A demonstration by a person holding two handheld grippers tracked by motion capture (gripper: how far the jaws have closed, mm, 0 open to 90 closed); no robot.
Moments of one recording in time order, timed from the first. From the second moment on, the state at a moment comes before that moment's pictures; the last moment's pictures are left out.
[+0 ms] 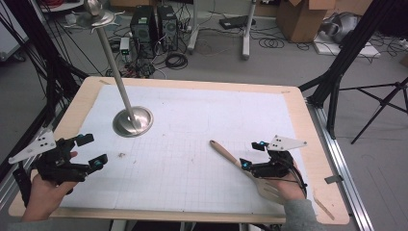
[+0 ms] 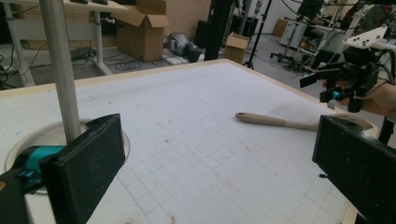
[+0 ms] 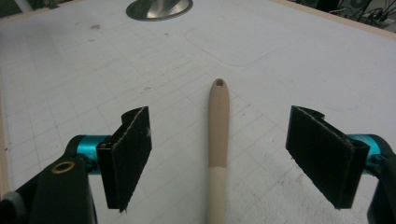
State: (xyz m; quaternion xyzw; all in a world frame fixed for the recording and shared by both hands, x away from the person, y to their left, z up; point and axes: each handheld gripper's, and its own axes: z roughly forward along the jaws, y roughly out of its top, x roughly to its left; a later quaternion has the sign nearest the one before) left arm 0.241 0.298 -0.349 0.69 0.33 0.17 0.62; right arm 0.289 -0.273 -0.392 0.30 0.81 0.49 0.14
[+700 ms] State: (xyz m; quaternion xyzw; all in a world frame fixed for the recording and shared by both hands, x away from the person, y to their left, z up) left arm 0.246 0.295 -0.351 0.69 0.33 0.16 0.62; right arm 0.287 -0.266 -0.409 0.32 0.81 0.47 0.14
